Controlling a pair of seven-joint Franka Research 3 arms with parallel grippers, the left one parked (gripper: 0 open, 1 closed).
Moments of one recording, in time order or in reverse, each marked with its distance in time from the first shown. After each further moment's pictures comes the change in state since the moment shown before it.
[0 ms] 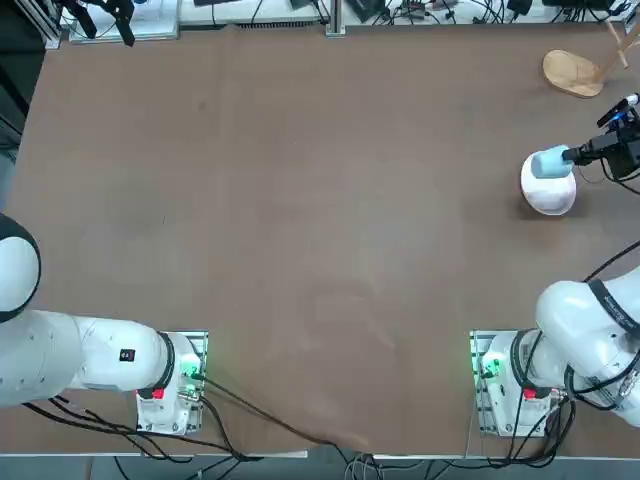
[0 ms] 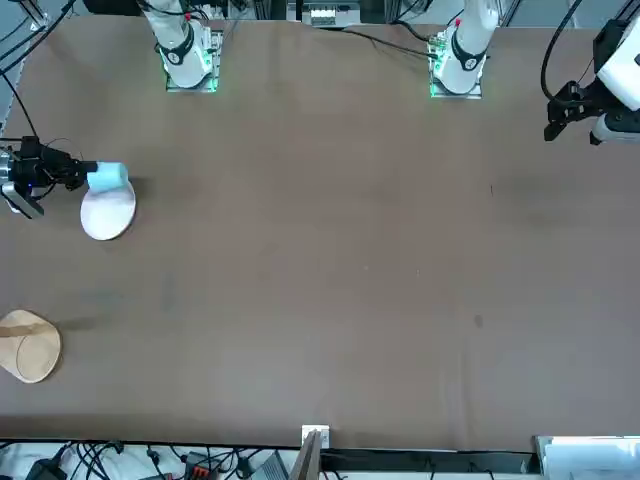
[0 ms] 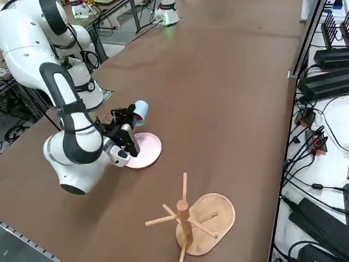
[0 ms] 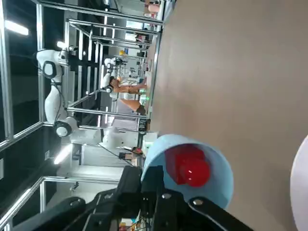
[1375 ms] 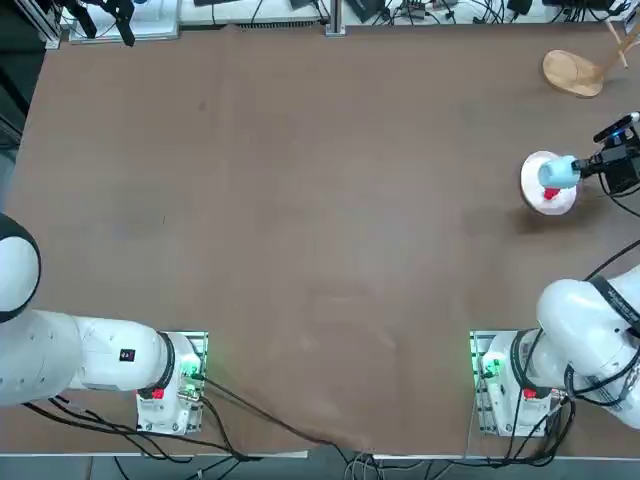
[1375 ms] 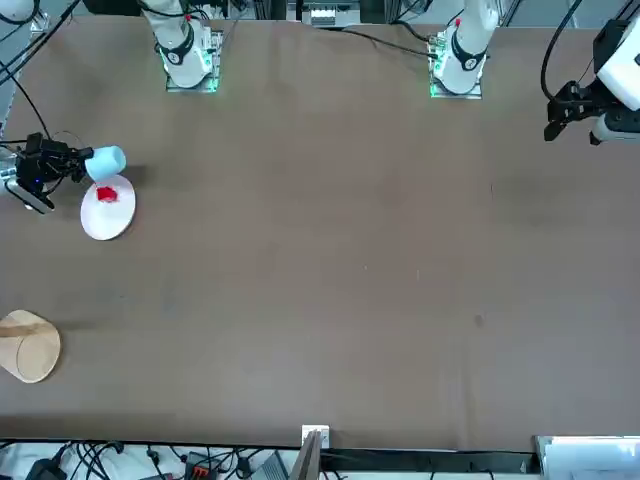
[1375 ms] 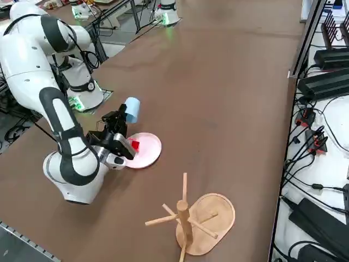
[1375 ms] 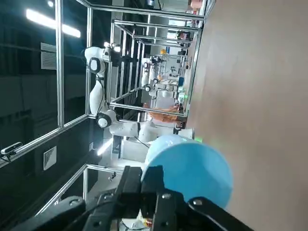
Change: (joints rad) arm -0.052 0.133 0.000 0.096 0.007 -0.180 -0.036
